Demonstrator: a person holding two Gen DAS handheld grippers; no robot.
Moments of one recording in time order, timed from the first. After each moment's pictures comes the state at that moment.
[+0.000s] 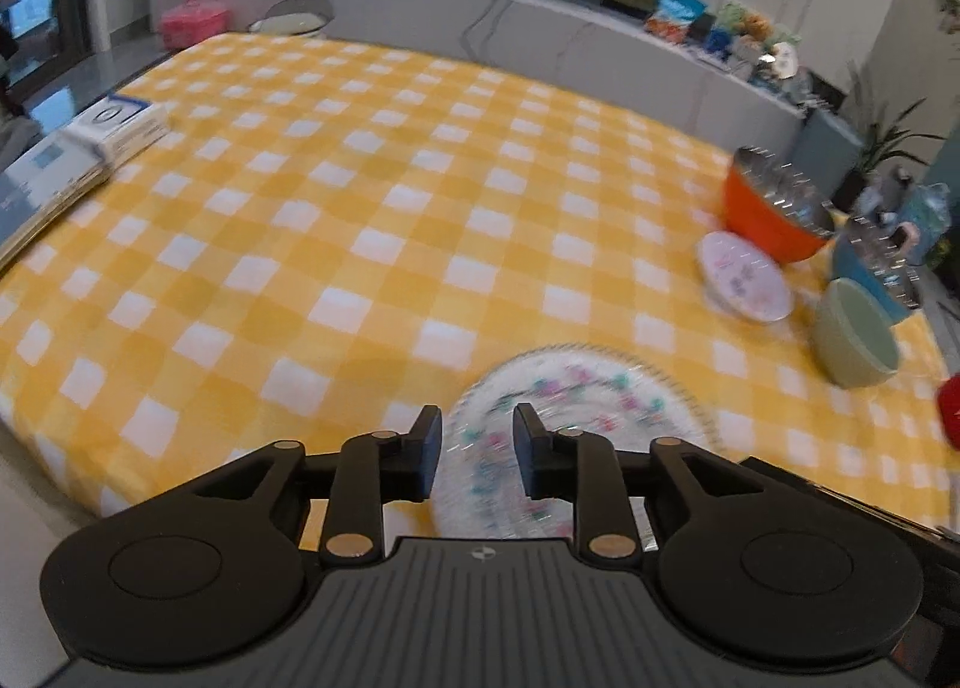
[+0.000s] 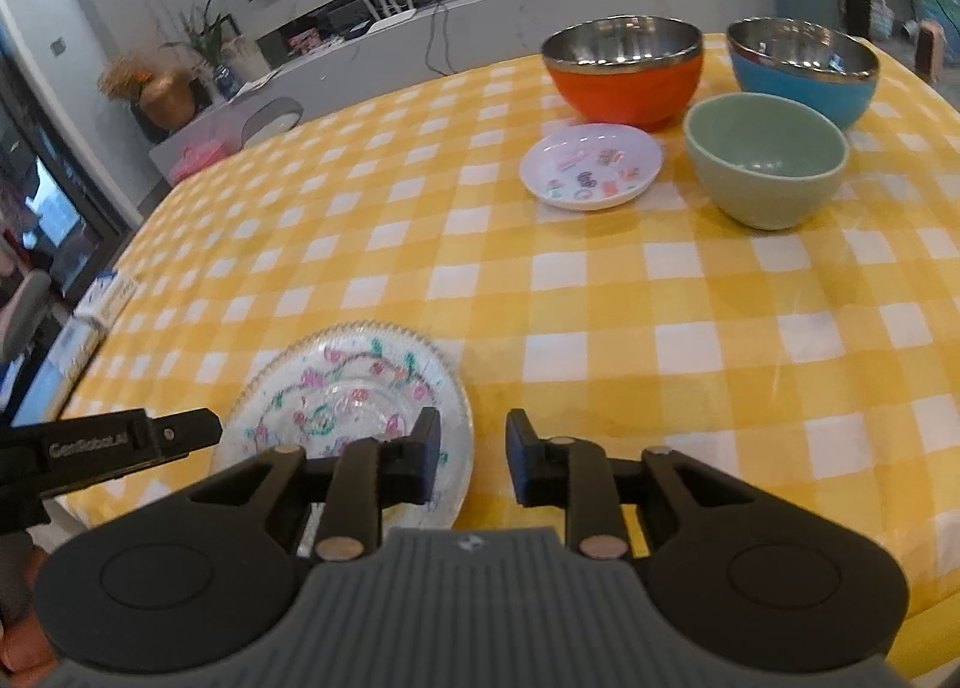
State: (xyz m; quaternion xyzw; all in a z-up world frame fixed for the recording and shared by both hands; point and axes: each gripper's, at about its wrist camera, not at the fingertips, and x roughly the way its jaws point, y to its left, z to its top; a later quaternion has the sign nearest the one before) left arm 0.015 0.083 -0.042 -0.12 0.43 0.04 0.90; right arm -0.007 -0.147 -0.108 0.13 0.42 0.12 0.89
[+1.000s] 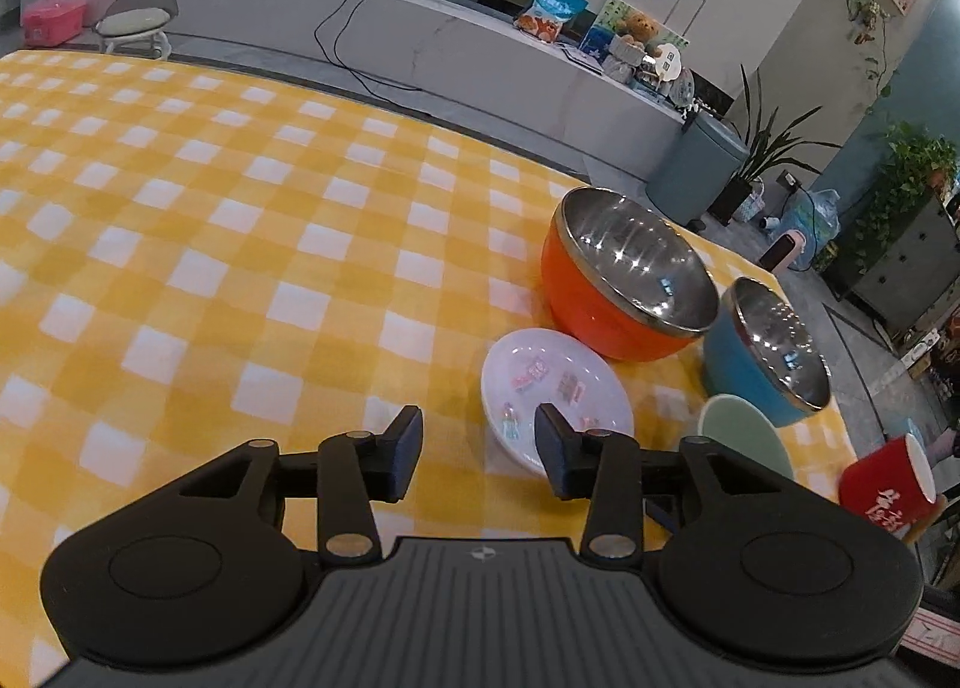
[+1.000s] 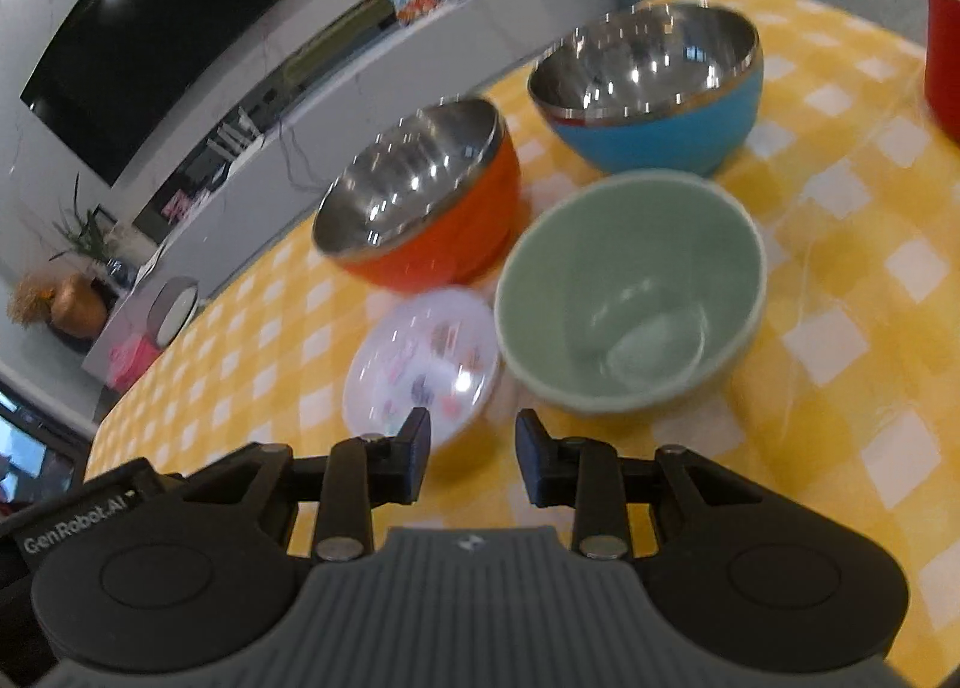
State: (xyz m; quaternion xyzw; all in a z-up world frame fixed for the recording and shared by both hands) left arm 0.159 0.001 -0.067 -0.17 0.41 -0.08 0.89; right arm 0.110 -0.221 -0.120 0.29 0.37 -0.01 0.88
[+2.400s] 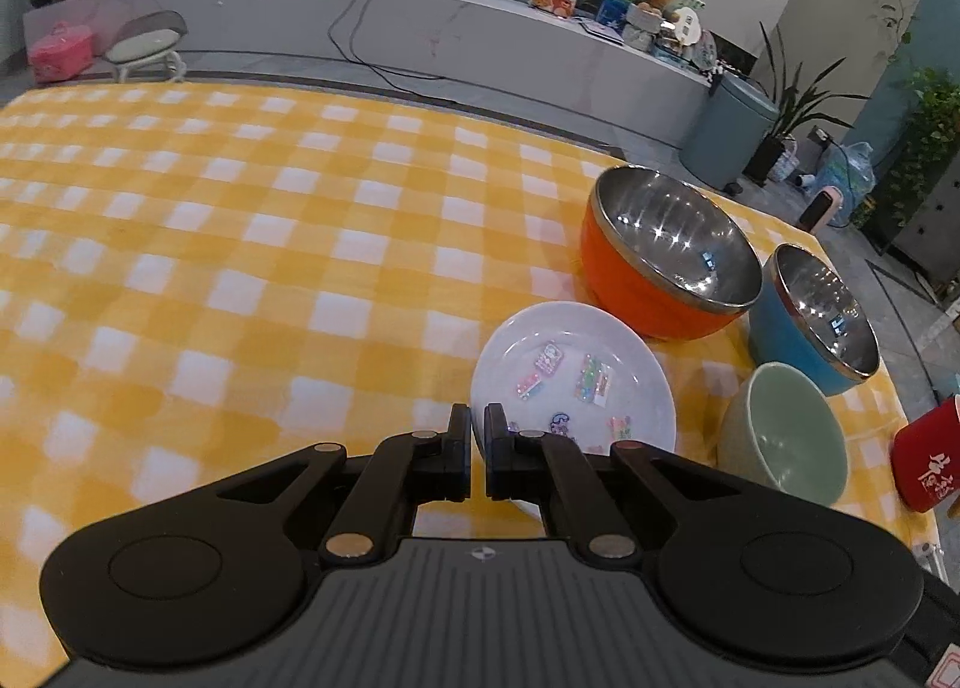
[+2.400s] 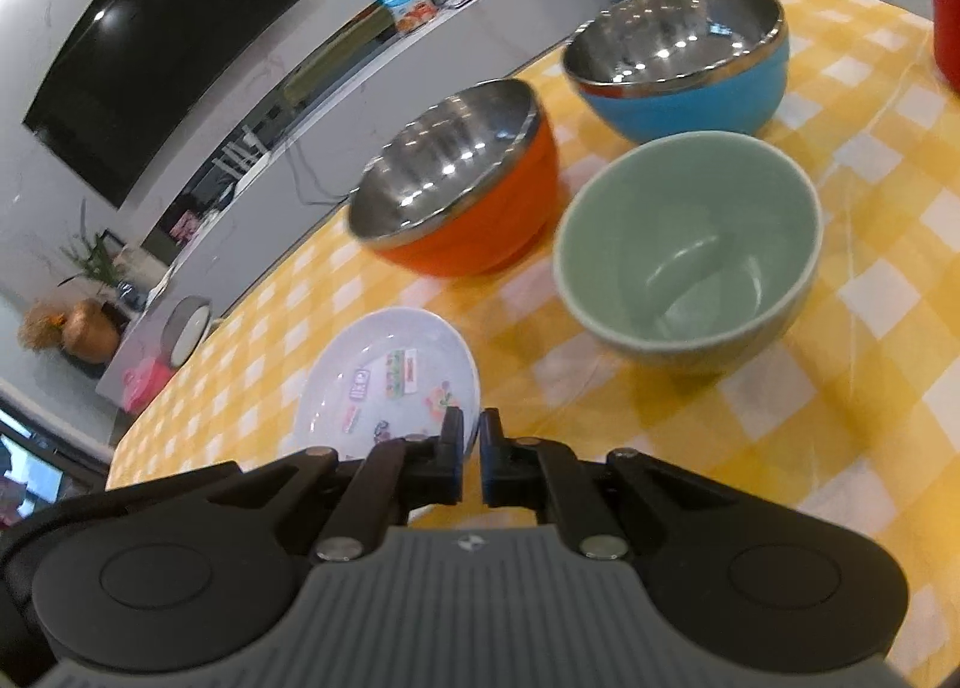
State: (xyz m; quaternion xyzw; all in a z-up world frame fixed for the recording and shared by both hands) left arm 0.152 0.002 -0.050 -0.10 0.44 -0.05 0.89; right arm 0.112 -0.203 -0.119 0.32 0.37 0.00 0.87
